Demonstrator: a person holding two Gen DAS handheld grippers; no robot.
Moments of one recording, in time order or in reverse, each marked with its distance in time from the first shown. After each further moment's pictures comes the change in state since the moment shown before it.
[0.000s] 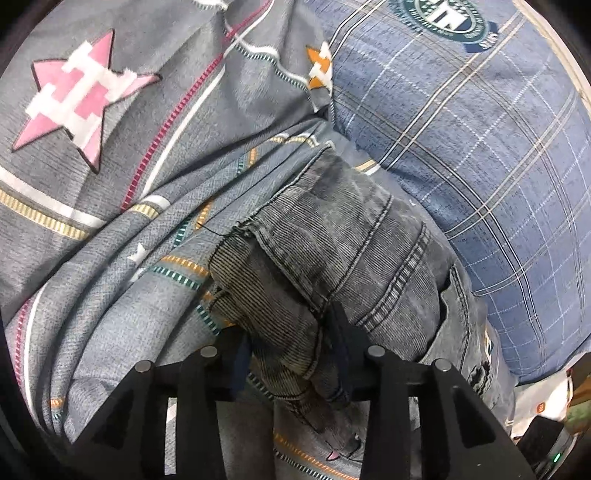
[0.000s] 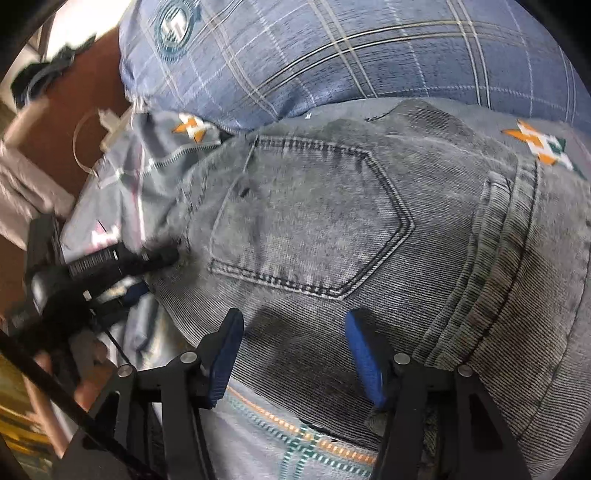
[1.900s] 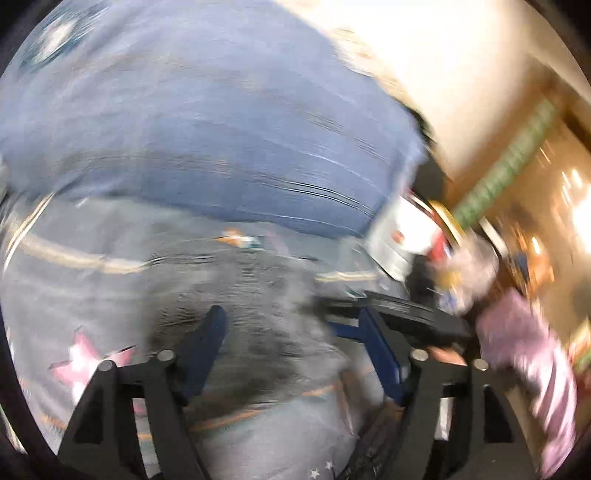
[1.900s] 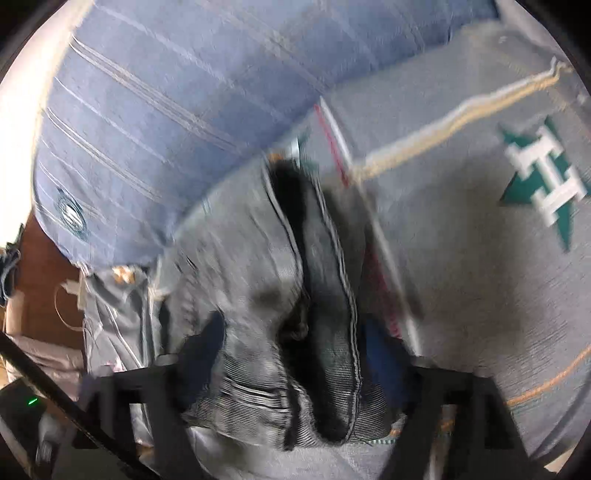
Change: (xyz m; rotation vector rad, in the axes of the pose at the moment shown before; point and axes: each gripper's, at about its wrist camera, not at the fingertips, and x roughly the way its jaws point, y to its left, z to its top) left arm -0.076 -0.170 -0.098 0.661 0.129 -0.653; right arm -0.146 -0.191 -0.021 0.593 -0.177 -0.034
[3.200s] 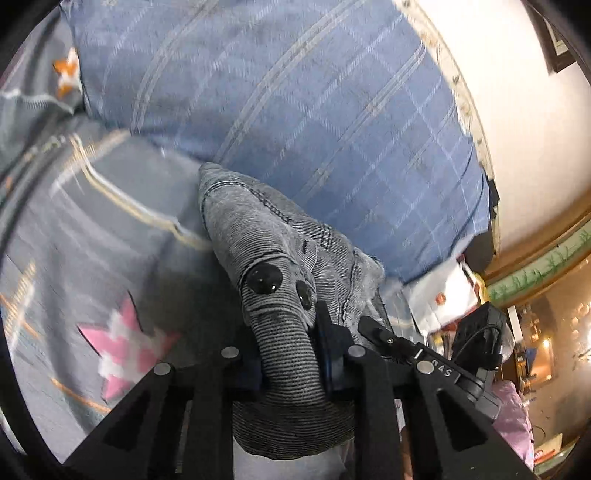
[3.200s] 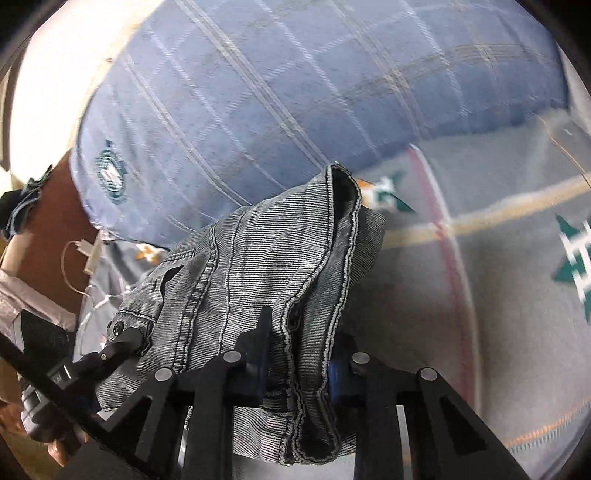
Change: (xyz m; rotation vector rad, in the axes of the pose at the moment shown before) left arm -0.007 0.061 0.009 -0.299 -0.065 0.105; right arm 0.013 0.079 -0.006 -0.265 -0.073 0.051
